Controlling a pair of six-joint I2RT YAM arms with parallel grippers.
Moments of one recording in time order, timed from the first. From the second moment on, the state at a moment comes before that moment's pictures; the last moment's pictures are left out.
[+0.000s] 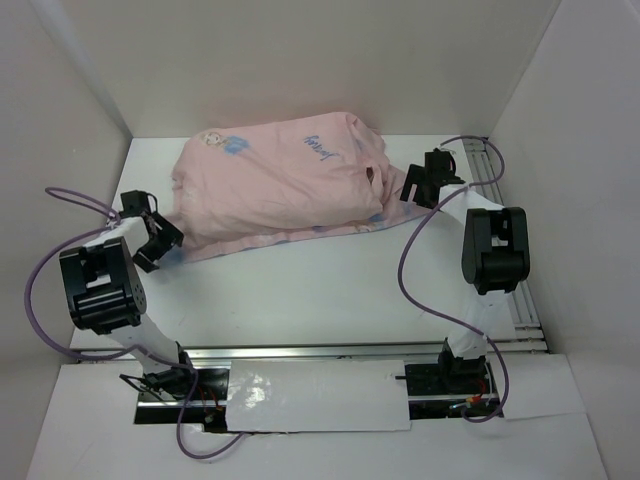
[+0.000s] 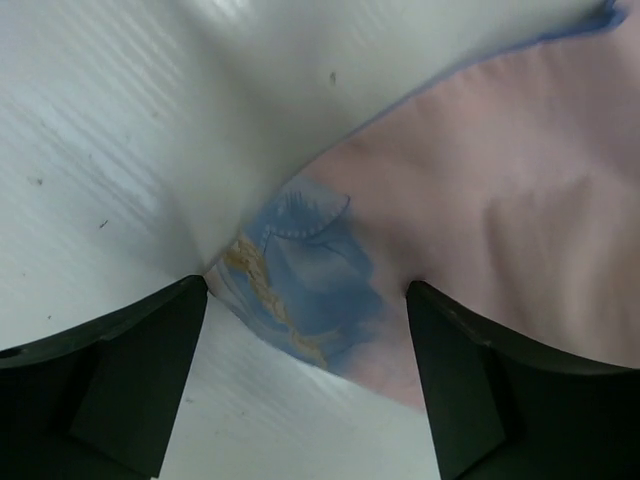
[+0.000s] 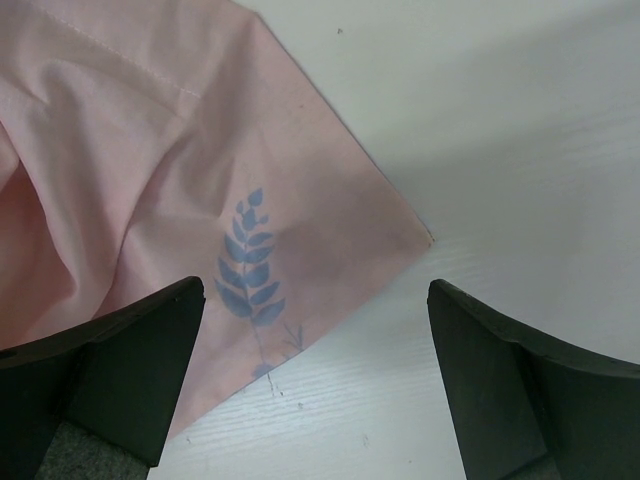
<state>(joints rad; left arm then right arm) 0.34 1.68 0.98 -0.42 -0.12 -0.61 0.03 1.93 1.29 -0.17 0.17 0.29</state>
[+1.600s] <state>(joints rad) 0.34 1.62 0.85 -0.21 0.01 -0.55 0.07 2.07 1.36 -0.09 0.15 0.17</state>
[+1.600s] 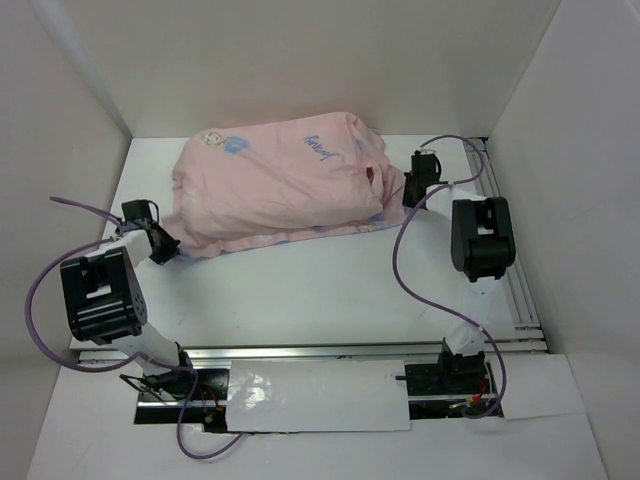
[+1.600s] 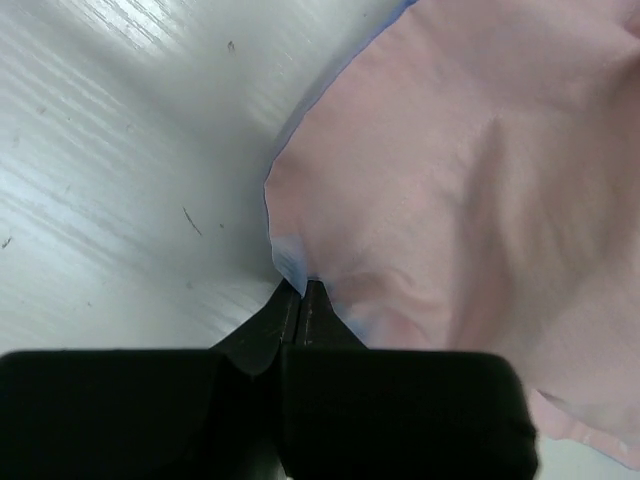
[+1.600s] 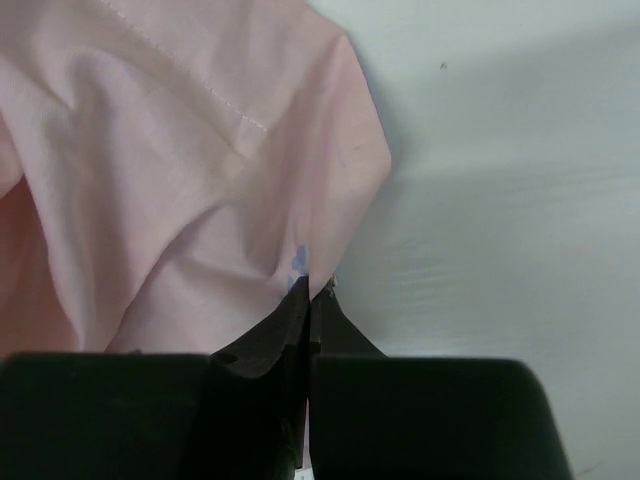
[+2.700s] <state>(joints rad) 0.26 1.23 2.32 -0.82 -0.11 -0.37 0.02 1.14 1.65 0.09 0.54 -0.07</state>
